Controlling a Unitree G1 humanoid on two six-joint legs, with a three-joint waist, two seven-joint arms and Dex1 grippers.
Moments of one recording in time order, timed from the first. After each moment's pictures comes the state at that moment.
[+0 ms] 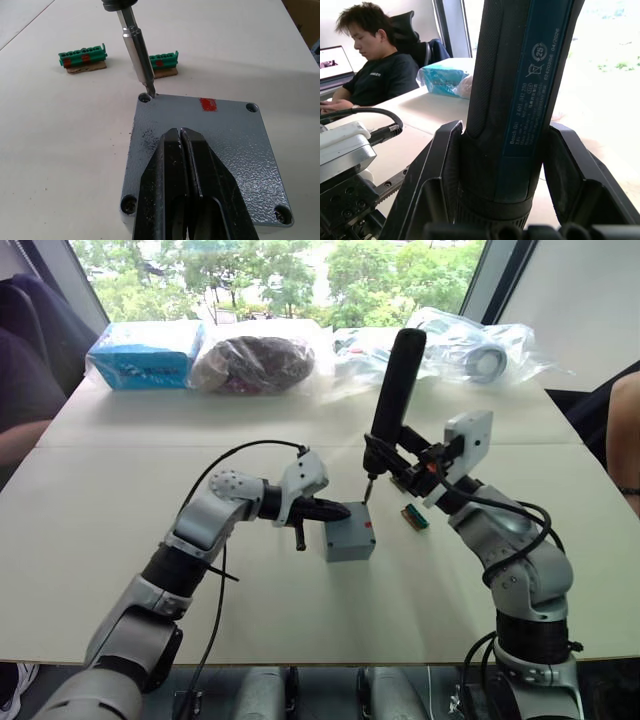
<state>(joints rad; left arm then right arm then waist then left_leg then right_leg) -0.70 0.43 -0.34 0.10 -0.27 0.49 -1.09 -0.40 -0.29 -0.12 -0.40 0.51 0.61 0.43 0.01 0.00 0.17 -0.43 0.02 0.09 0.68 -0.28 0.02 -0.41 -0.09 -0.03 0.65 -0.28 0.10</state>
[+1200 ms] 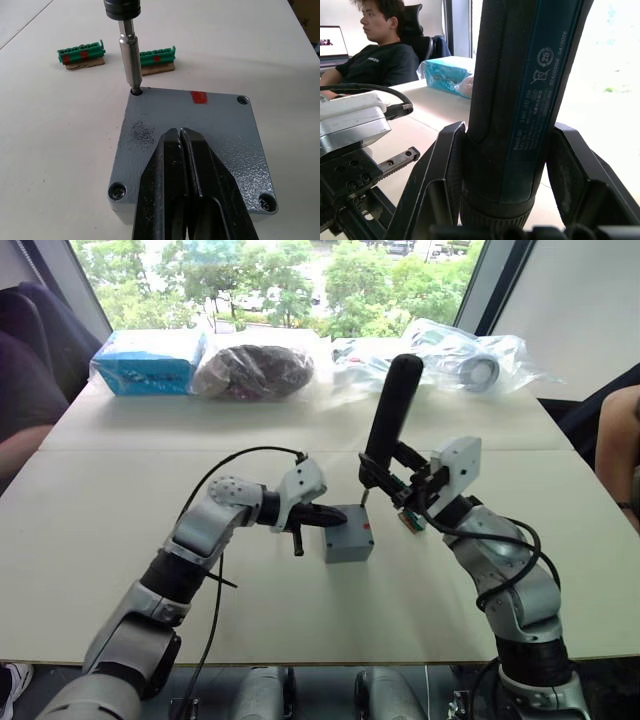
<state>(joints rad) -0.67 0.43 -0.34 0.08 -0.25 0.50 -1.09 -0.28 -0.32 0.00 -0.39 0.39 0.41 0.45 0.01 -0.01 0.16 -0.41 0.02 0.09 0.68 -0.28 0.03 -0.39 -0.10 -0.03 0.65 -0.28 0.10</state>
